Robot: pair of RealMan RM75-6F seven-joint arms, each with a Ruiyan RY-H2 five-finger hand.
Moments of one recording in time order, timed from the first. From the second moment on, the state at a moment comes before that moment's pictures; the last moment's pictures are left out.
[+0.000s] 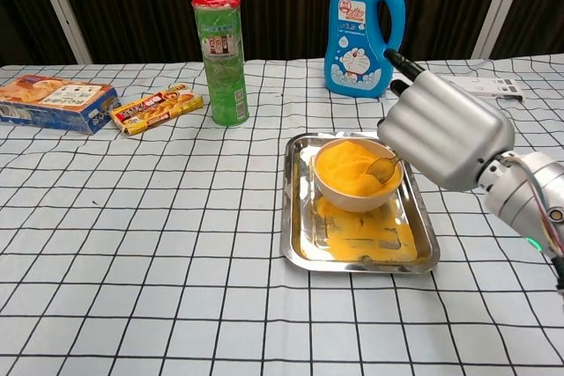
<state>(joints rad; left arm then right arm) -0.15 -1.07 0.03 -1.67 1.56 1.38 0.03 0.57 -1.76 0.10 -1.39 -1.46 1.30 -1.44</state>
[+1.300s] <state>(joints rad) -0.16 -1.07 0.03 -1.67 1.56 1.37 0.03 0.57 -1.76 0.10 -1.37 -1.47 1.30 -1.45</state>
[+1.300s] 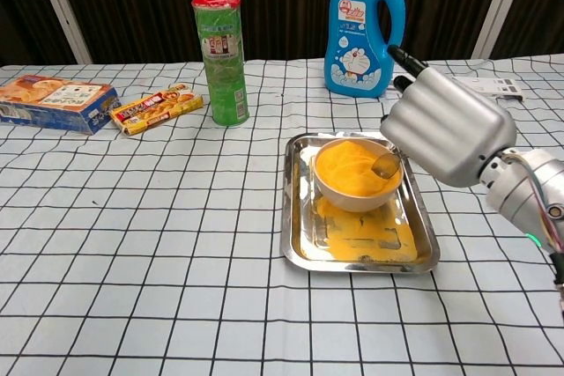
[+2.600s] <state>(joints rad) -0.16 -1.08 0.03 -1.67 1.56 1.37 0.04 0.56 -1.71 0.10 -1.46 -1.53 1.33 -1.43</state>
